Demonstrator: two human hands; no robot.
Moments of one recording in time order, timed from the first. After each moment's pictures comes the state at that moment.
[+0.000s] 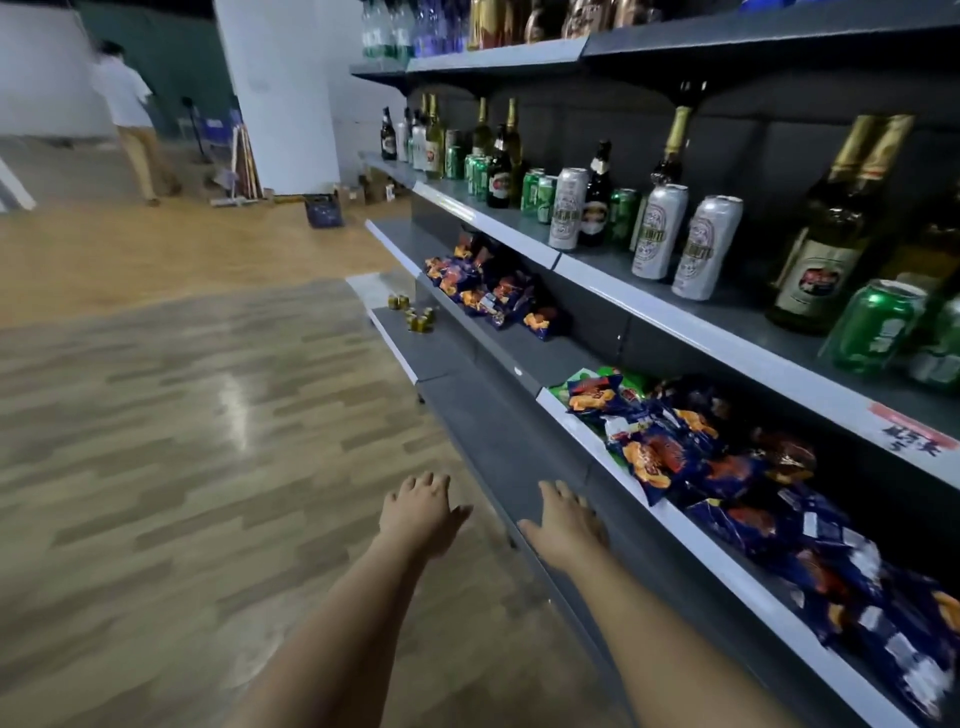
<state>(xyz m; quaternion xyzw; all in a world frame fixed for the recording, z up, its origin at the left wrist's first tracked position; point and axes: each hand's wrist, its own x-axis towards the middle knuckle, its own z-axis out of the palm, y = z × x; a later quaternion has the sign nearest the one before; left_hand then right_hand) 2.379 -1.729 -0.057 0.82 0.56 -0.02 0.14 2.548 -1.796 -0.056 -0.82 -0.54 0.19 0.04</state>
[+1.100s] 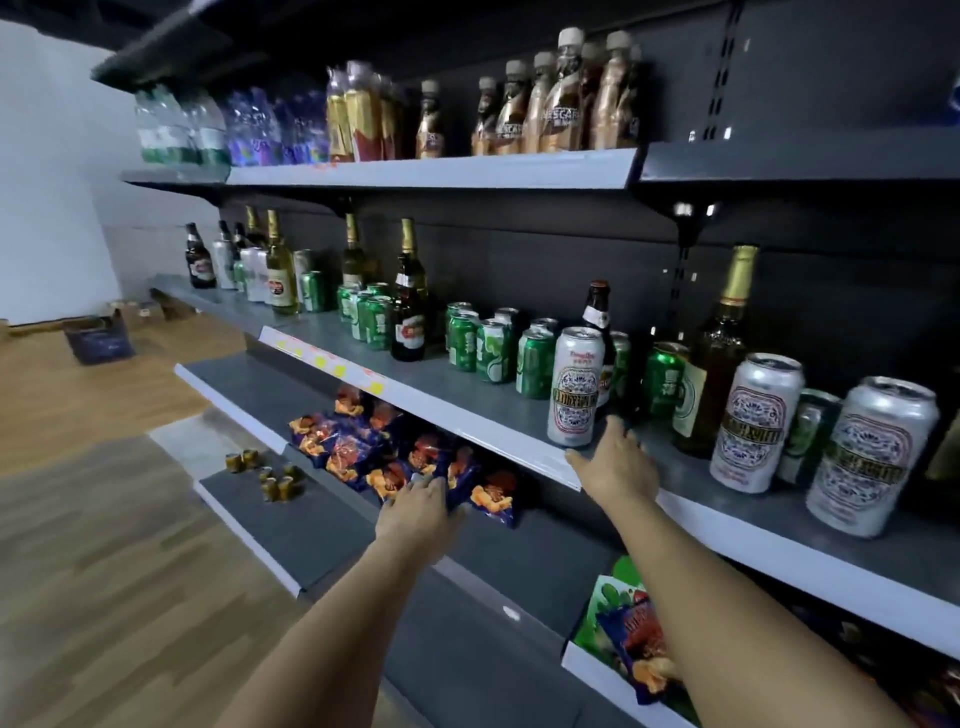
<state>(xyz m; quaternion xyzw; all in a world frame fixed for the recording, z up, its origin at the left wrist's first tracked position) 2.556 -1.160 0.041 0.92 0.37 0.04 0.13 2.726 -1.300 0.090 -0.93 -0.24 -0.03 0.26</state>
